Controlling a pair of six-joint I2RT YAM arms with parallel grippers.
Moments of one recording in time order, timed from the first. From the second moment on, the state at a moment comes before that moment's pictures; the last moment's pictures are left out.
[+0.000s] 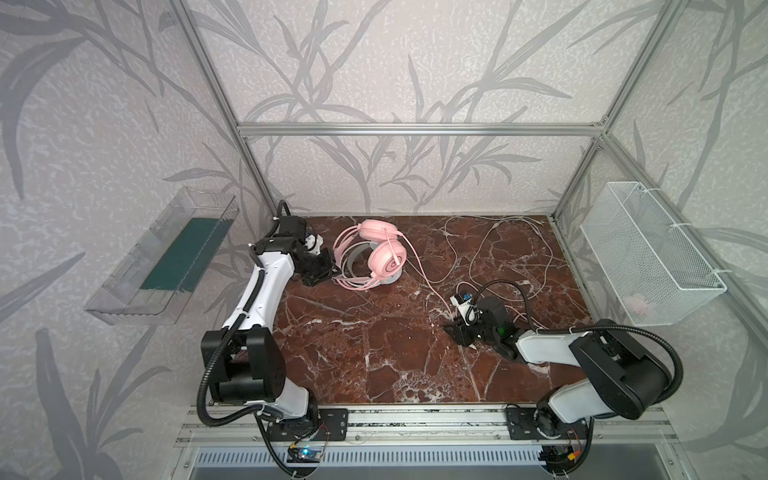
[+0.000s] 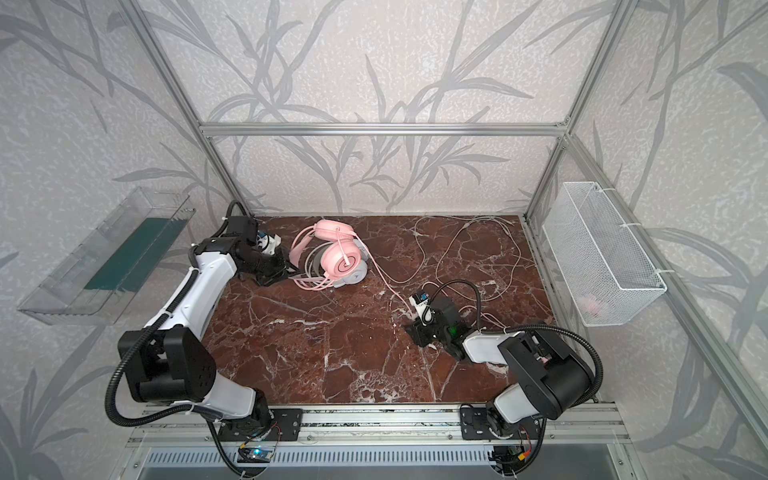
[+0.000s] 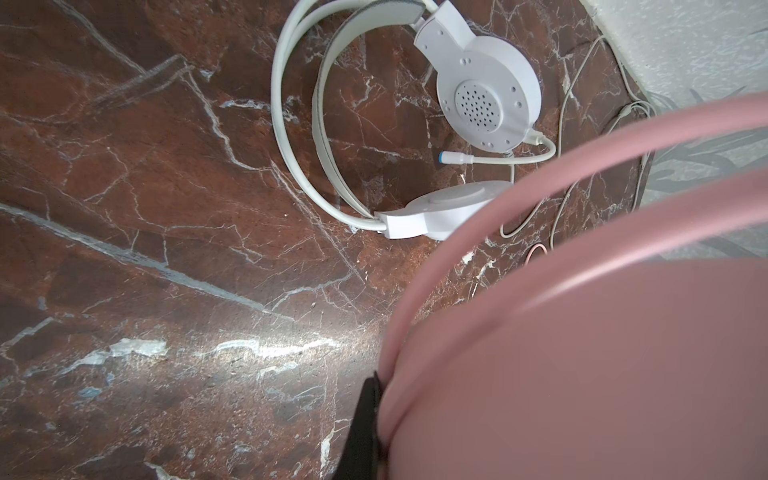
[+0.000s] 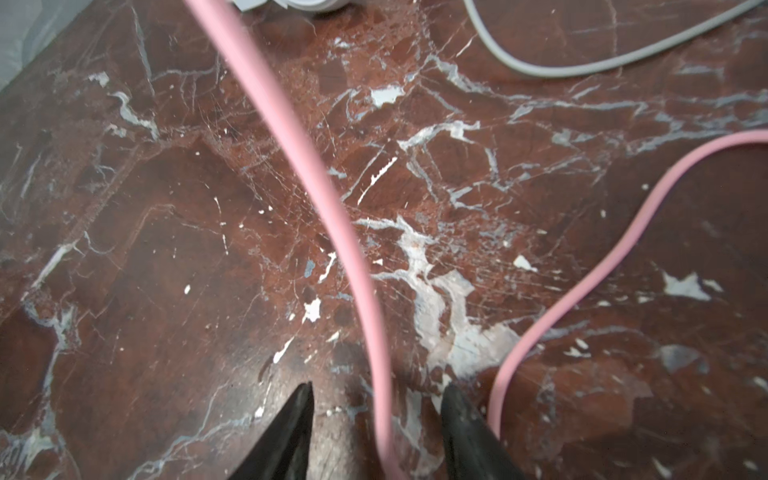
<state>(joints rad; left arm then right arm) 0.08 1.53 1.35 -0.99 0.48 -0.37 0.56 1.49 0.38 0.39 -0.28 0.14</state>
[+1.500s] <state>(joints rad) 0.08 1.53 1.33 -0.96 0.48 -0.38 0.53 1.45 0.47 0.25 -0.35 0.09</state>
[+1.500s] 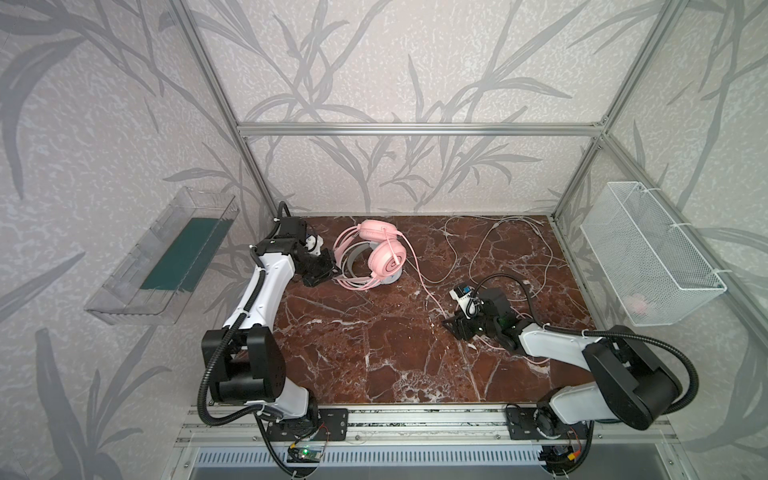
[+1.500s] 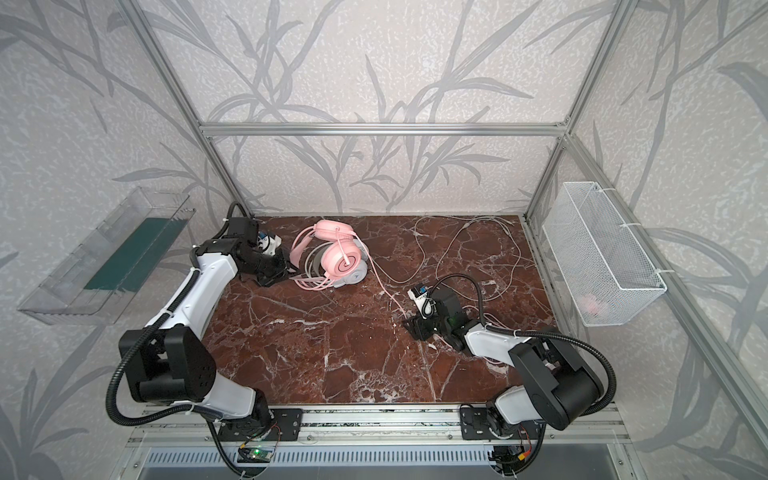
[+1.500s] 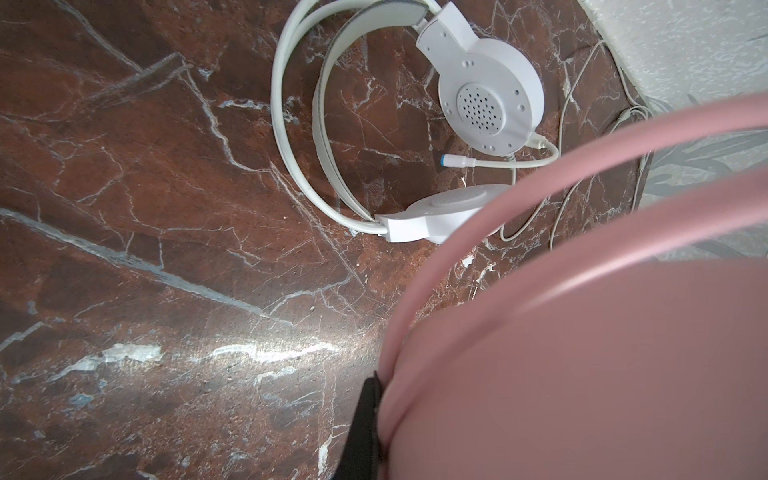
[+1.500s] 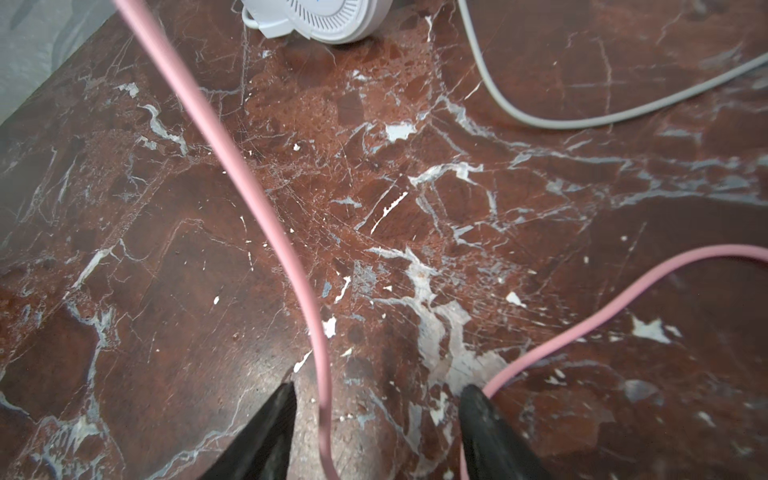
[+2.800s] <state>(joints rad) 0.04 1.52 1.27 -0.73 0.43 -0.66 0.78 1.46 0.81 -0.23 -0.39 -0.16</state>
